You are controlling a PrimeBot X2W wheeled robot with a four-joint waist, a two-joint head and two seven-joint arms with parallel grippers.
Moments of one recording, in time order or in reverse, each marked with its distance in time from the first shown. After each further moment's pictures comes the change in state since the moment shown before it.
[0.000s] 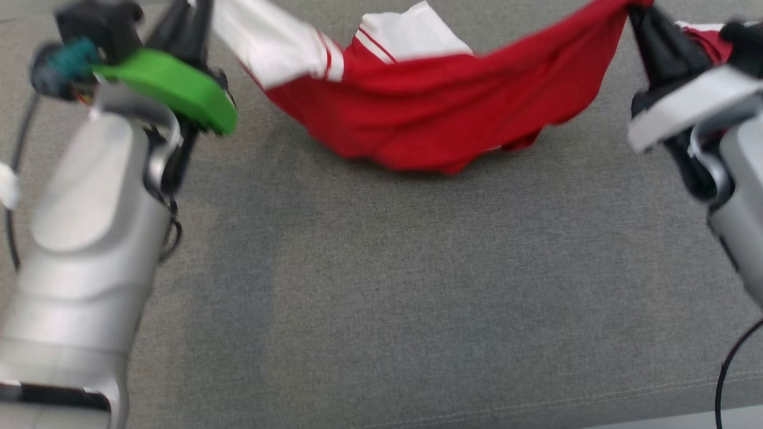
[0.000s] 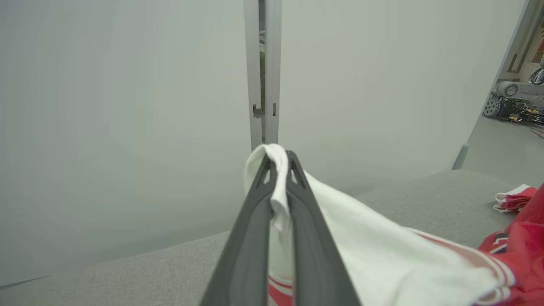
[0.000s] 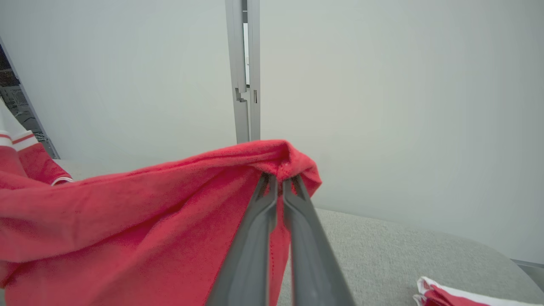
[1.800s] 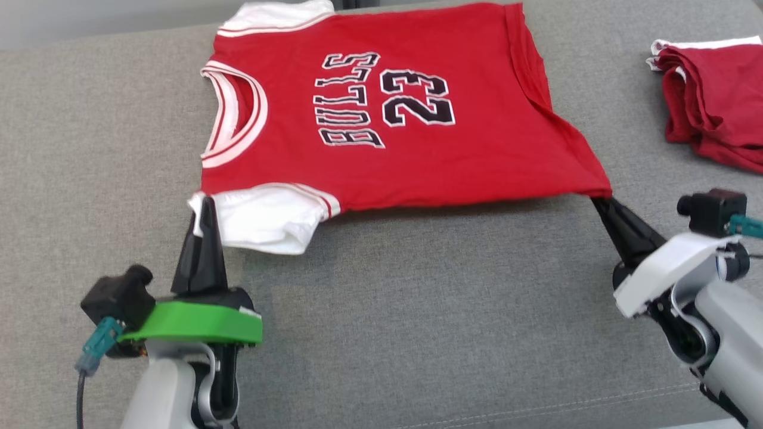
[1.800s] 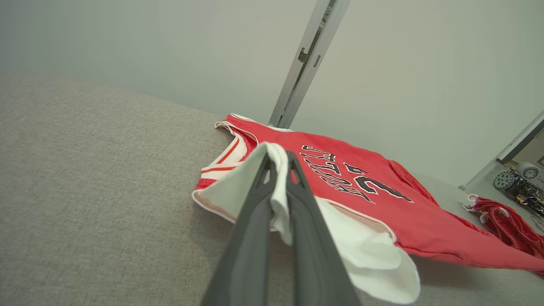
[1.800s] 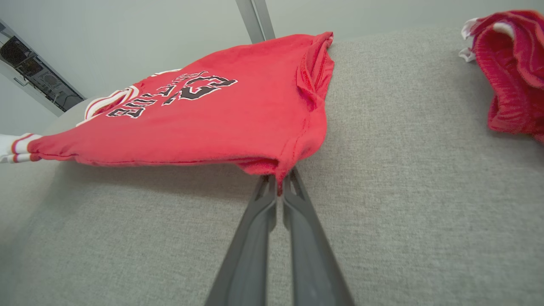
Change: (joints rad) left arm 0.696 -0.117 0.186 -0.403 -0.084 0.113 -0.121; right arm 0.303 -0.127 0.280 -0.034 0.445 0.000 -0.033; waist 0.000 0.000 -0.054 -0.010
